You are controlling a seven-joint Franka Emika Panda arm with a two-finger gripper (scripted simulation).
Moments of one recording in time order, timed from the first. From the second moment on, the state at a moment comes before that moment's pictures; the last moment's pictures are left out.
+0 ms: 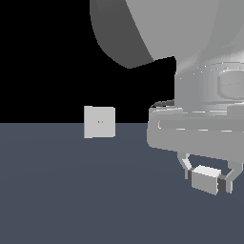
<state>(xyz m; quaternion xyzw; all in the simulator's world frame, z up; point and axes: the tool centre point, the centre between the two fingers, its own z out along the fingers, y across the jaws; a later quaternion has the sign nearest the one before) -0.110 -0.132 0.012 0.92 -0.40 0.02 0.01</state>
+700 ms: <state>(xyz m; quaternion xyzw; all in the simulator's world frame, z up) -0.102 -0.129 0.015 0.93 -0.38 0.02 0.01</state>
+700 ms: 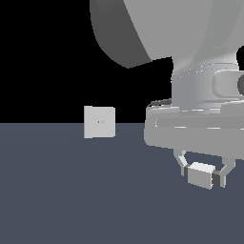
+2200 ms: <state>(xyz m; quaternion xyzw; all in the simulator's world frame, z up) 0.031 0.022 0.092 0.99 0.13 0.02 0.00</state>
